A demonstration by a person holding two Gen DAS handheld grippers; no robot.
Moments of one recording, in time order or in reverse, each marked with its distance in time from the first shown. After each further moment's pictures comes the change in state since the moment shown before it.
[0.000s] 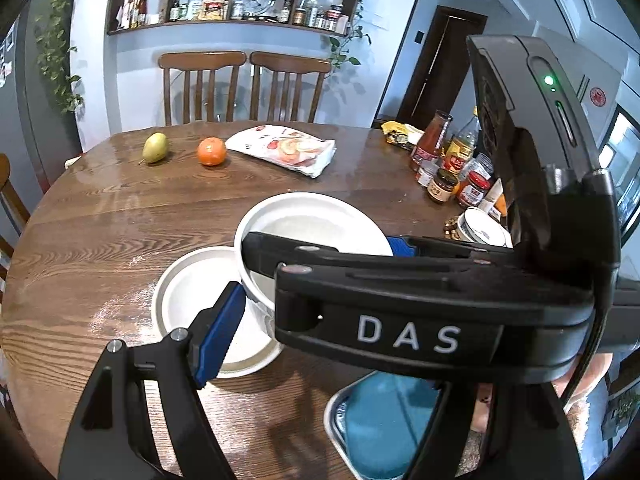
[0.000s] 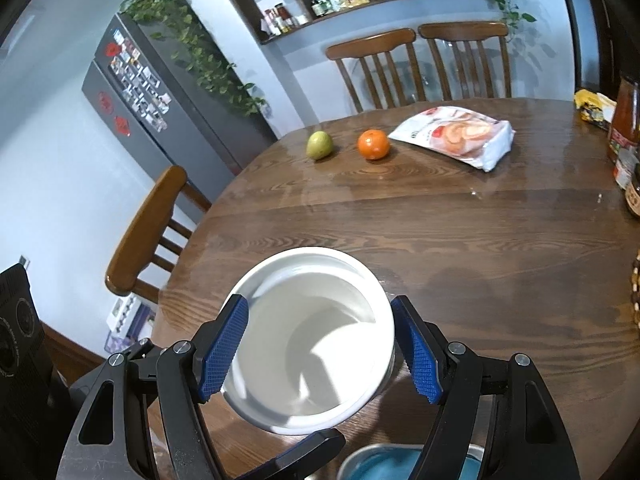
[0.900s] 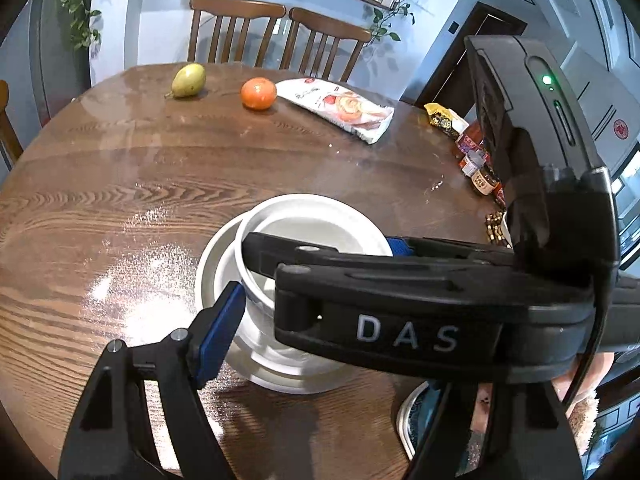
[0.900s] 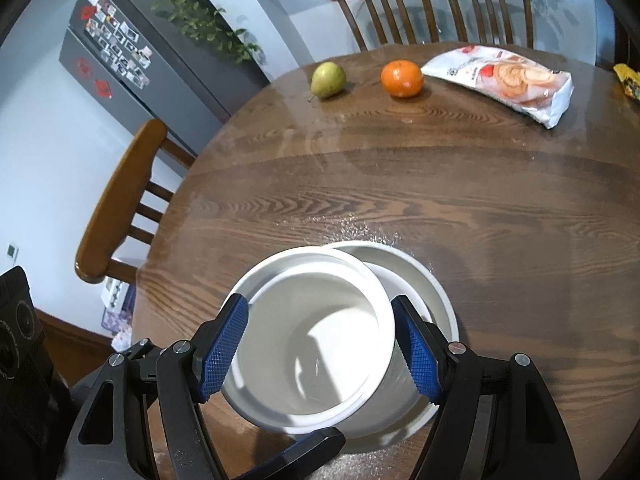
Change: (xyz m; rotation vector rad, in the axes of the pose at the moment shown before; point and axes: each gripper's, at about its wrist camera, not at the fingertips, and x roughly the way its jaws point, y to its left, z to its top) left arm 0.051 0.083 -0.012 -0.142 0.129 -0.018; right arm 0.106 0.013 0.005 0.020 0.197 -0.019
